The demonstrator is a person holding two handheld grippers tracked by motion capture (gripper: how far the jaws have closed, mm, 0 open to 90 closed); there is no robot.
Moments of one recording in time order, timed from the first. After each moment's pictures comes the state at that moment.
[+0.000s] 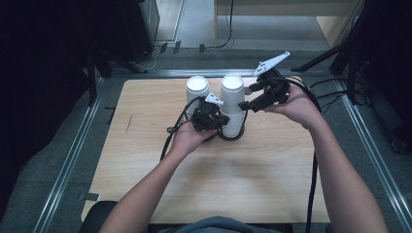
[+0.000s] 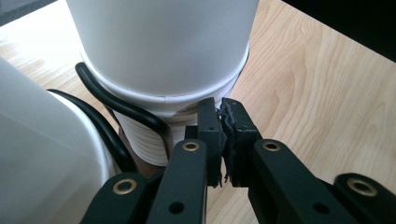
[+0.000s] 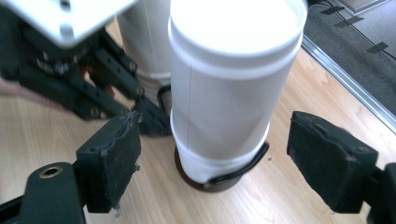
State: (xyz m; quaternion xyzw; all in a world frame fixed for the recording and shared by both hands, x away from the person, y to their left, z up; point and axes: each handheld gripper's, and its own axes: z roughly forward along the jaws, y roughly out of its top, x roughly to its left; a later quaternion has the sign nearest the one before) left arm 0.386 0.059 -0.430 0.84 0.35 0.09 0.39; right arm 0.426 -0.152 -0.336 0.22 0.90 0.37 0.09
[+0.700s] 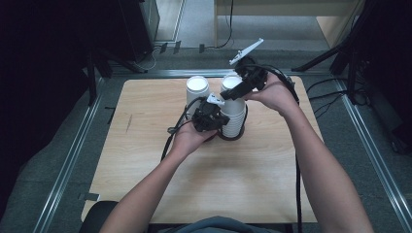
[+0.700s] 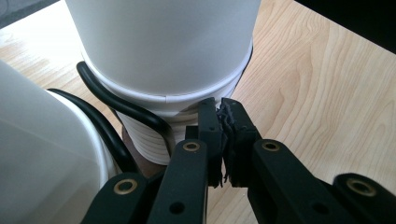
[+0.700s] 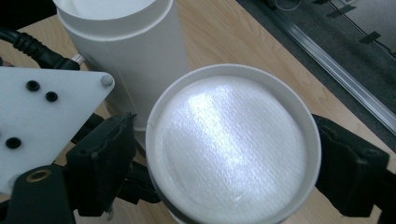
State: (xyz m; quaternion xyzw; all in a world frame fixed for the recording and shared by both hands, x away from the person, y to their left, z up) left arm 0.385 0.056 -0.431 0.85 0.35 0.10 0.39; right arm 0.453 -0.098 -0.328 0.25 0.90 0.34 0.10
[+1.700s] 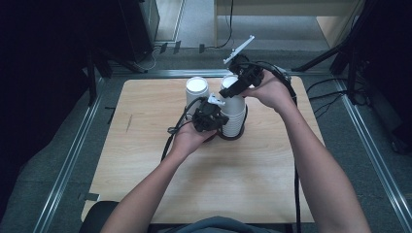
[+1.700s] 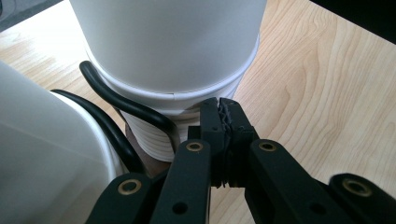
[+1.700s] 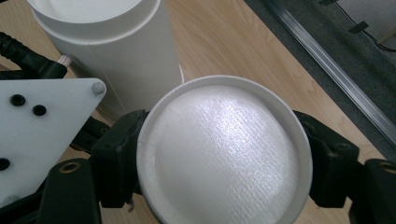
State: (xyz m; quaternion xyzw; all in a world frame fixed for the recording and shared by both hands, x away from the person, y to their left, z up) left arm 0.385 0.056 -0.431 0.85 0.35 0.11 0.38; right arm 0.455 -0.087 -0.320 0.24 0.92 0.30 0.11
